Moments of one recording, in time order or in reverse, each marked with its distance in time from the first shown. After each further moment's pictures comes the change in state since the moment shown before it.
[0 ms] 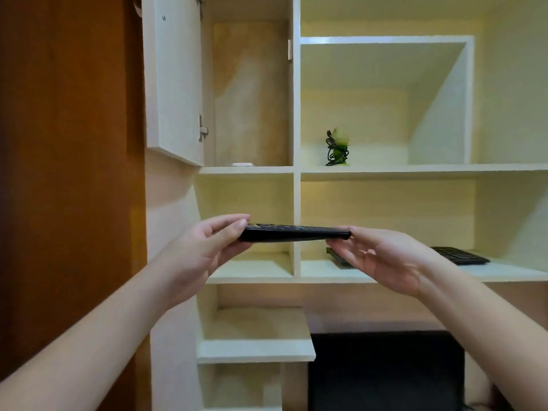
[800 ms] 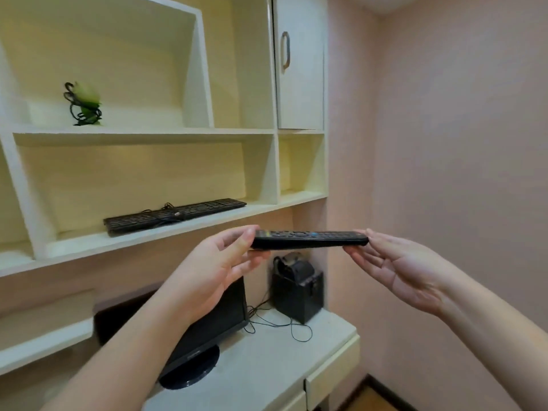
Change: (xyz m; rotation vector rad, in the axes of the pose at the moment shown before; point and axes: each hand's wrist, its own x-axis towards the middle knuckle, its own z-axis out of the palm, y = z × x) left_hand -0.079 -0.072 0.352 -0.256 -0.631 -0.202; right_hand -0.339 -0.088 -0.231 -0.043 0.653 -0.312
